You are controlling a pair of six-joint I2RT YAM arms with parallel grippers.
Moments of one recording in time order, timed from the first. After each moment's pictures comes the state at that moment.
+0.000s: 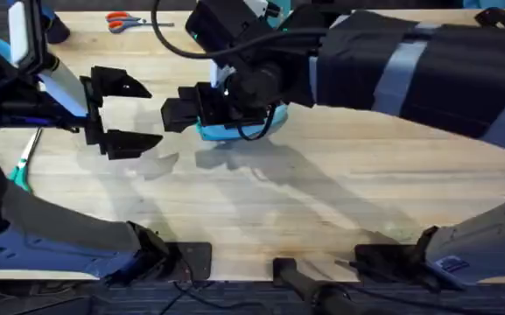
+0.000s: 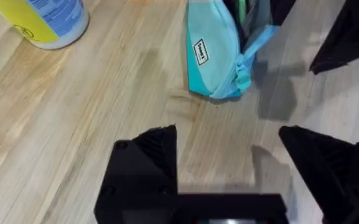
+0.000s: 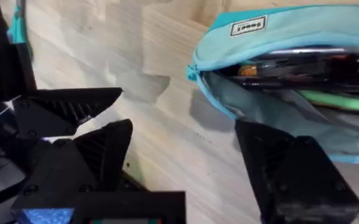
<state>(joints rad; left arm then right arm) 0.66 1.71 1.14 -1.33 0.93 2.06 0.90 1.80 1.46 -0.64 -0.19 0.70</state>
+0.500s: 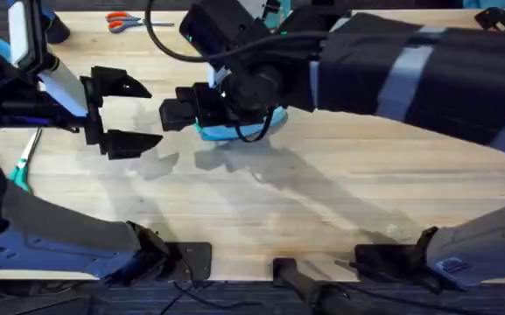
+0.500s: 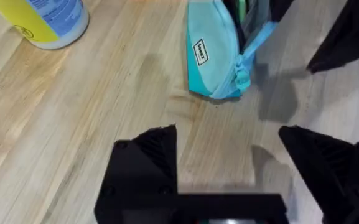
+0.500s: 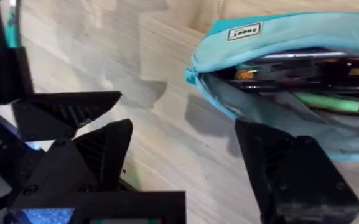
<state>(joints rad) 0.66 1.71 1.14 -1.33 0.93 2.06 0.92 1.79 1.46 -0.64 -0.13 0.70</state>
